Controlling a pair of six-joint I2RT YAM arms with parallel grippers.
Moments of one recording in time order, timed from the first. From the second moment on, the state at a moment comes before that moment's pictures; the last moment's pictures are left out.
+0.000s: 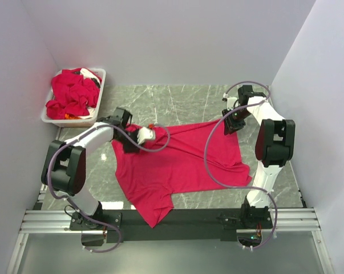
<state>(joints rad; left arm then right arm) -0.30 1.63 1.11 -0.61 0.54 1.01 -0.02 2.00 1.58 -0.94 -0.31 -0.31</state>
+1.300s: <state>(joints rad) -0.26 2.08 1.51 -0.64 0.64 0.45 -0.02 2.08 1.73 -0.92 -0.24 -0.30</state>
